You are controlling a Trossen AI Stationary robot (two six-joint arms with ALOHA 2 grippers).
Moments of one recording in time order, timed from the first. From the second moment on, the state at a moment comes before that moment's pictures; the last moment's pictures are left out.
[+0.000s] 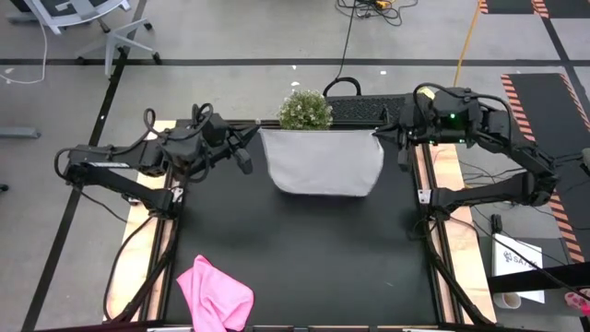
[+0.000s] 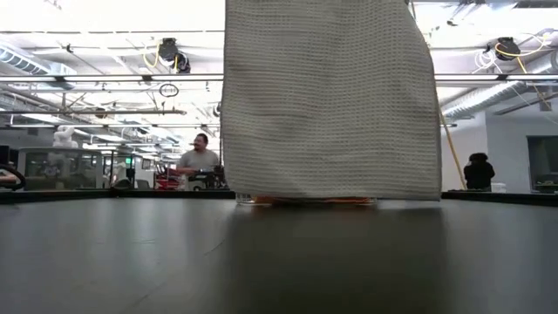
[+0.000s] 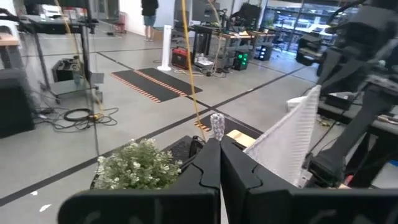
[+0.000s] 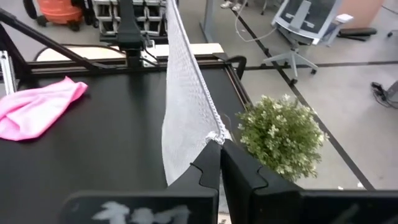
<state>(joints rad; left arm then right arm) -0.07 1.14 1.31 -0.29 -0.70 -0.25 -0.31 1.03 1.52 -0.96 -0.05 -0.12</state>
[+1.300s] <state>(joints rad) -0.55 1.50 1.31 -0.58 -0.54 -1.33 0.62 1.03 0.65 -0.04 -0.18 1.13</state>
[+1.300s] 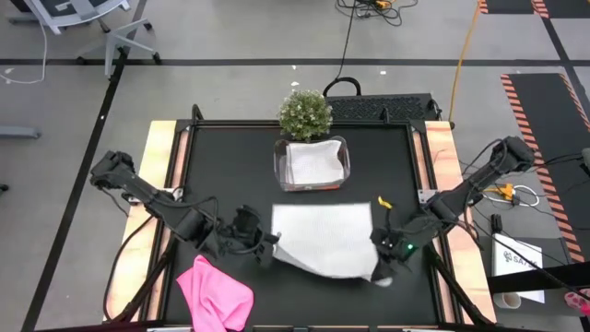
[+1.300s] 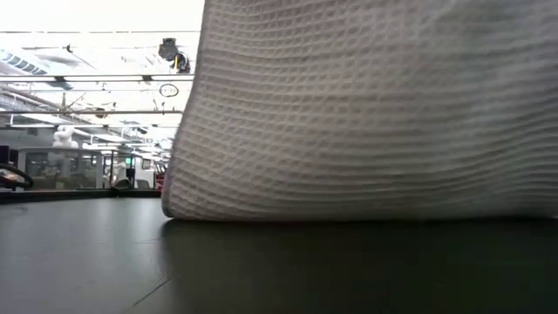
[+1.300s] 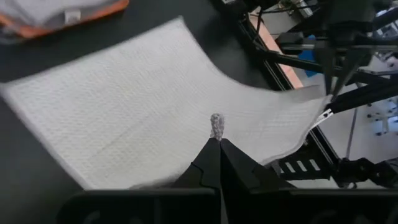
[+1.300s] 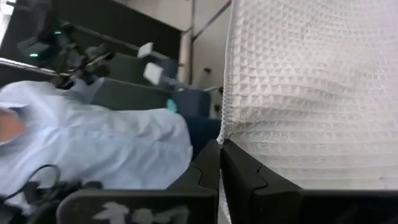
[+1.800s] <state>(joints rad) -0.53 1.60 1.31 -0.68 -0.57 -1.42 0.61 1.03 0.65 -0.41 0.01 1.01</state>
